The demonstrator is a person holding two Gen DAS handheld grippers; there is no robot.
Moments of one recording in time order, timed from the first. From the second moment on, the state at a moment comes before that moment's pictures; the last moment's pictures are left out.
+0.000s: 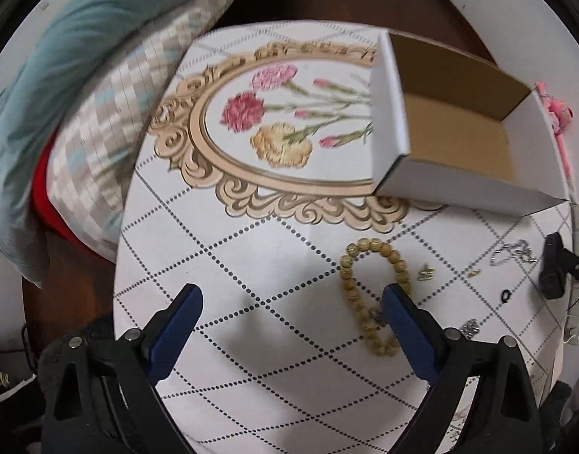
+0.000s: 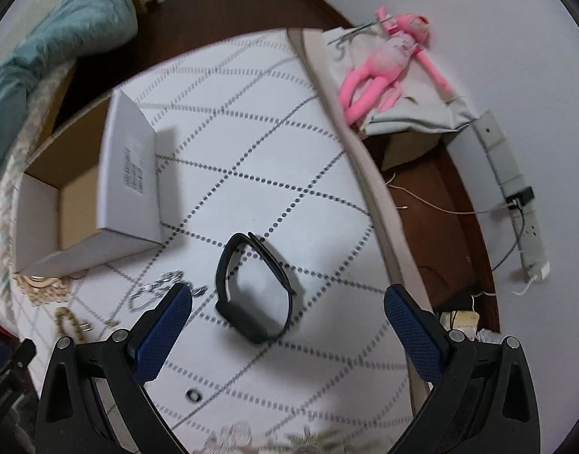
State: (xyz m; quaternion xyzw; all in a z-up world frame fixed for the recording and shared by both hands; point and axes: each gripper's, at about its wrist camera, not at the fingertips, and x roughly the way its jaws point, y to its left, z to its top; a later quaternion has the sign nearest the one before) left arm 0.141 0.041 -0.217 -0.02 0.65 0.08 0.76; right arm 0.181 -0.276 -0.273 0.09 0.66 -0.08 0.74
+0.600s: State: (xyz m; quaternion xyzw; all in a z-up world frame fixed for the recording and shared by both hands) left arm 0.142 0.030 -0.263 -0.04 0.67 0.04 0.74; right arm 0.149 -0.223 -0.290 0.07 0.70 -0.02 0.71
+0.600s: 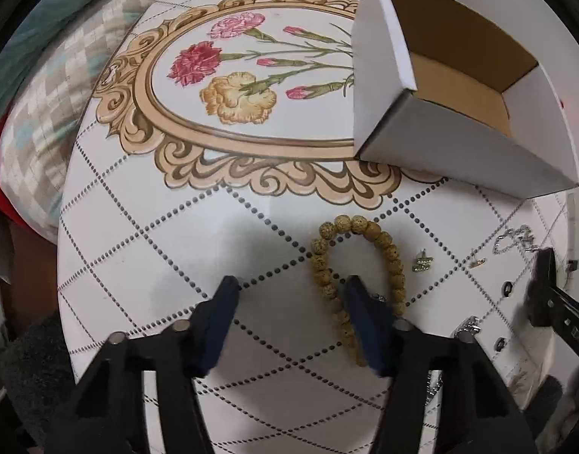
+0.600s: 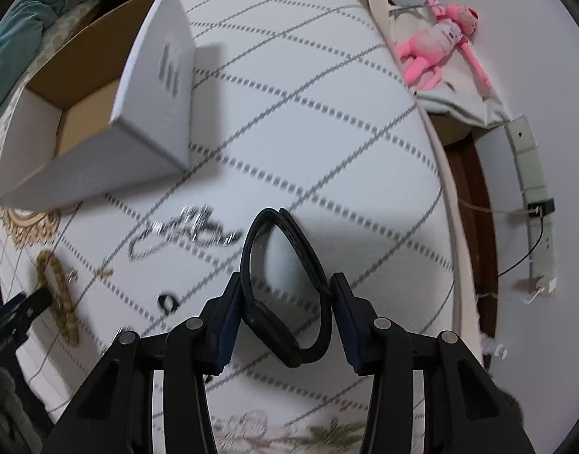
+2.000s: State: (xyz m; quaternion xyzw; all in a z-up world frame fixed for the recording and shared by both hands) left arm 0.217 -0.013 -0.109 -0.07 0.57 -0.08 0.81; right arm 0.225 -0.180 -0.160 0.13 0.61 0.08 0.77
